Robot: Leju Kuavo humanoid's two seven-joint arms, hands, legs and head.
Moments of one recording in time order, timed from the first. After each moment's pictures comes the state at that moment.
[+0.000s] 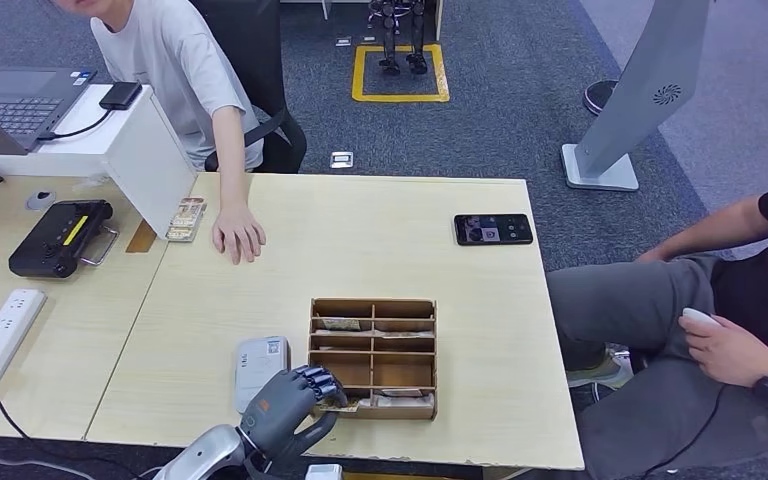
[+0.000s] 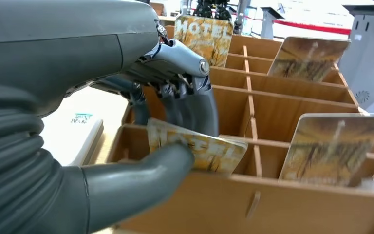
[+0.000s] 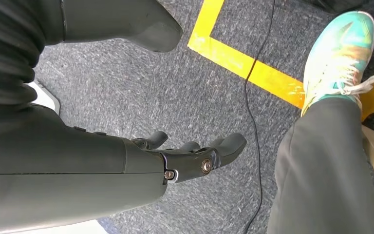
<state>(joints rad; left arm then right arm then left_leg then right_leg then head) -0.09 0.24 -0.72 -1.47 -0.85 0.23 -0.15 -0.02 0.05 -0.82 -0.16 1.43 -0.16 -0.28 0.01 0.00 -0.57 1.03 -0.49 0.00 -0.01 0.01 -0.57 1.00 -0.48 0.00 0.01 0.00</state>
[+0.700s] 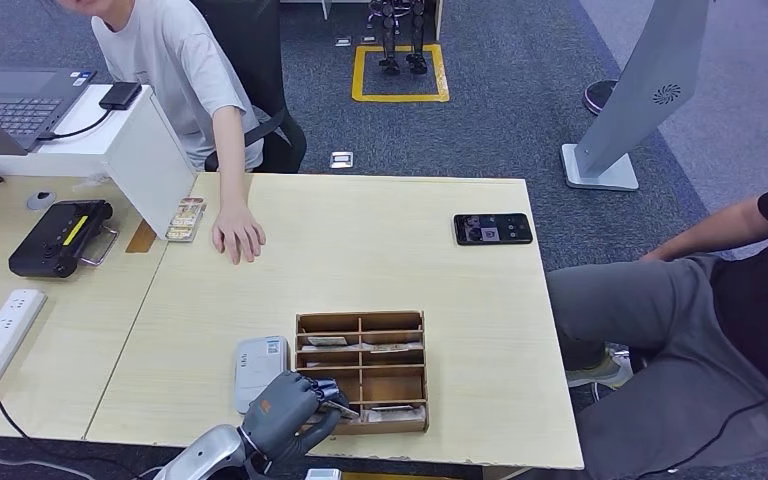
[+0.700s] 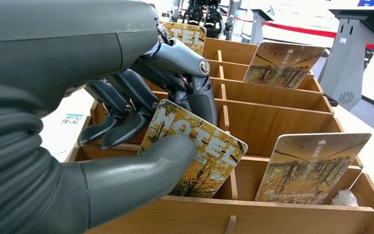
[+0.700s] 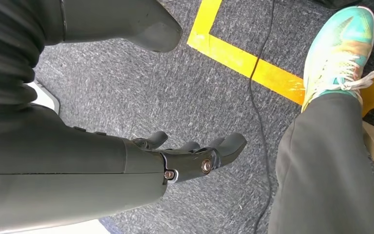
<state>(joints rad) -0.09 0.23 -0.72 -1.47 -0.85 0.23 -0.15 -0.02 0.05 -0.83 -0.17 1.43 -0.16 -0.28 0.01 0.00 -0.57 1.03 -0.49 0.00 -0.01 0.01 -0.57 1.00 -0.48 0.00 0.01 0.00</state>
